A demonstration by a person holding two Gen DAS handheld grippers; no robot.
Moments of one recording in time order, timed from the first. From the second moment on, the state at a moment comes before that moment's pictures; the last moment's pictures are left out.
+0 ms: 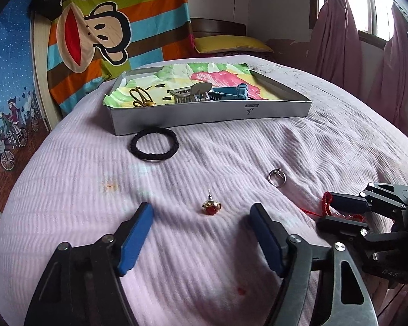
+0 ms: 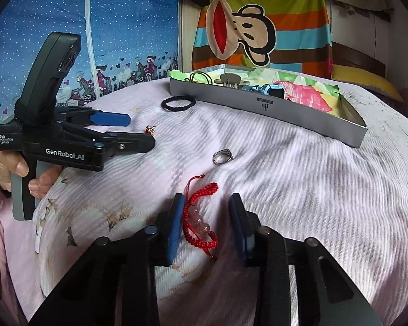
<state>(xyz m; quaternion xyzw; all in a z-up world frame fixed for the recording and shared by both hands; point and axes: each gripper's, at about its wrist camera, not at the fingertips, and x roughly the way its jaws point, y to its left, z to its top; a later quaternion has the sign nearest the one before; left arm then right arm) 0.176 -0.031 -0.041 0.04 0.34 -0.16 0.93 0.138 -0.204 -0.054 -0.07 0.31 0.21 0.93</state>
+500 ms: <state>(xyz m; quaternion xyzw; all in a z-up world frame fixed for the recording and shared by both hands) 0.184 -0.033 -0.046 0.02 0.34 -0.17 0.92 0.153 -0.204 -0.056 -0.04 0.32 0.20 0.92</state>
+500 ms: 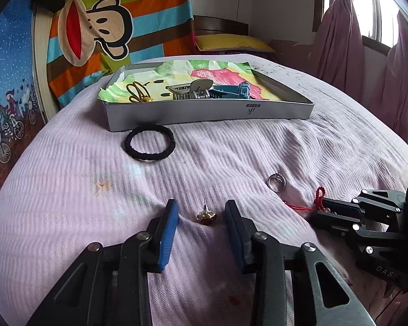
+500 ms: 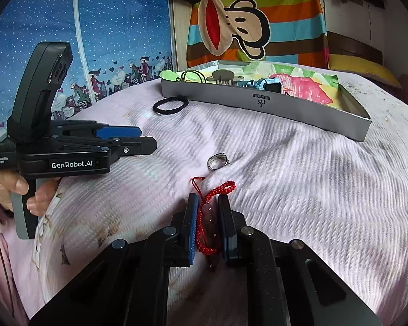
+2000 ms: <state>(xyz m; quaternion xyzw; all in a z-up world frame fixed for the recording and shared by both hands) 0.184 -0.060 0.001 0.04 0.29 -0.21 0.93 0.174 -0.224 -0.003 0.01 0.24 0.20 0.95</state>
